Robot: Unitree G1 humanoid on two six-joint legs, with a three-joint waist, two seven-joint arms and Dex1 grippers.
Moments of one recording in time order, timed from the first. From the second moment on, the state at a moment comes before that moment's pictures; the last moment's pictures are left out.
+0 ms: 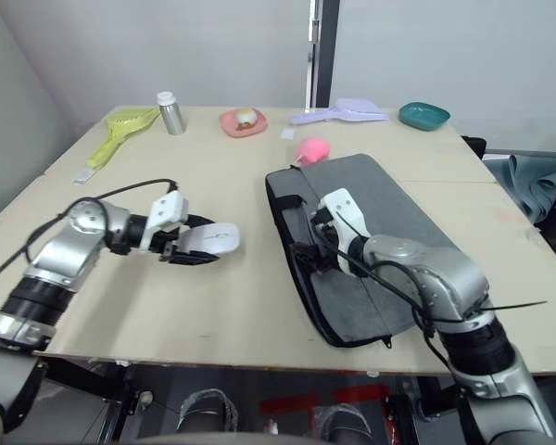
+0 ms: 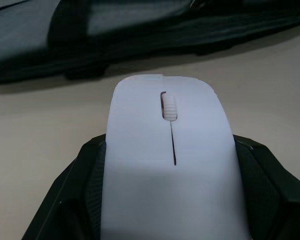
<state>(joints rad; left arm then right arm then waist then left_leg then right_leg) -0.61 0.69 -0.19 0.22 -0.22 0.15 -1.34 -0.46 -0.57 0.12 -0.43 0.78 1.18 0.12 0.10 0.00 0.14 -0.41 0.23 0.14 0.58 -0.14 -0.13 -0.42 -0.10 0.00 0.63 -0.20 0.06</state>
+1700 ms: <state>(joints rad) -0.77 0.38 -0.22 0.46 -0.12 0.00 -1.22 -0.65 -0.61 -0.32 -0.52 0.77 1.41 0.39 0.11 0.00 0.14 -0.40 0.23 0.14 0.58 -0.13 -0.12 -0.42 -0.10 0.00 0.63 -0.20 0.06</state>
